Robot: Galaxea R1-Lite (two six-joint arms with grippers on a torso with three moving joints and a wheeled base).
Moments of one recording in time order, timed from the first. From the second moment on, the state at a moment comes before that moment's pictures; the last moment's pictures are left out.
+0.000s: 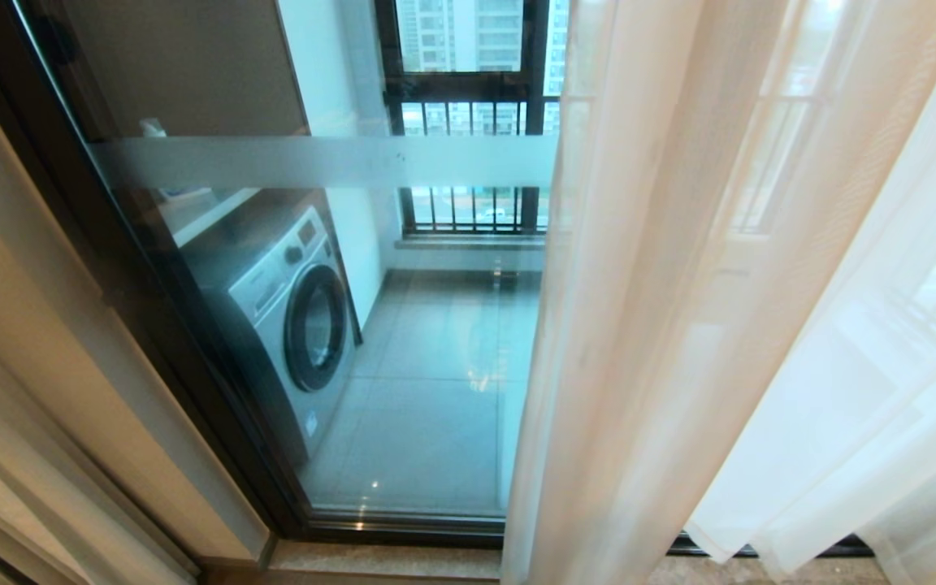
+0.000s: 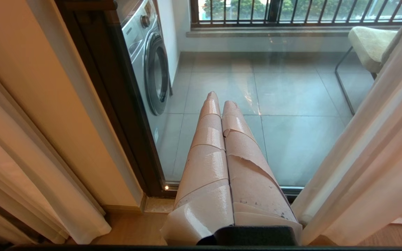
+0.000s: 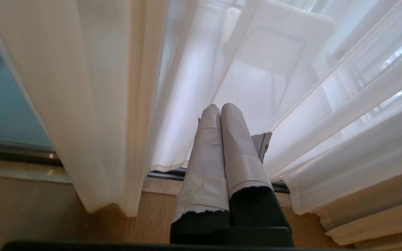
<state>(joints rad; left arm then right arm) 0.01 0.00 0.00 0.00 0.00 0.02 0.02 0.40 -0.07 -0.21 -0.12 -0.24</state>
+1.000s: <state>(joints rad) 0.01 0.00 0.00 0.00 0.00 0.02 0.00 0.02 0.00 0.00 0.05 -0.10</state>
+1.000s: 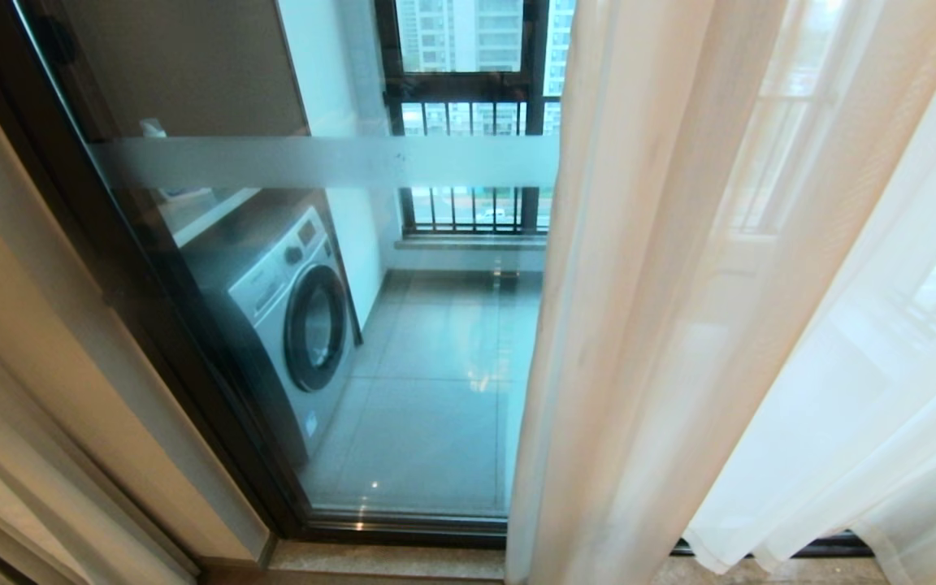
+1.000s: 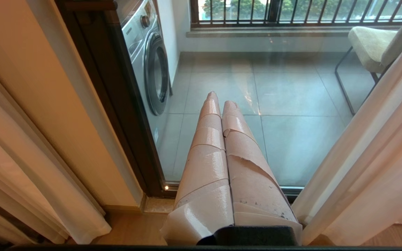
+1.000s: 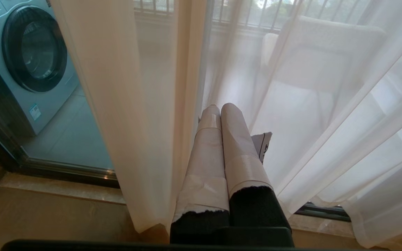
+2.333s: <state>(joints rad) 0.01 0.00 0.00 0.00 0.00 0.02 0.00 0.00 0.00 0.00 0.05 -0.10</state>
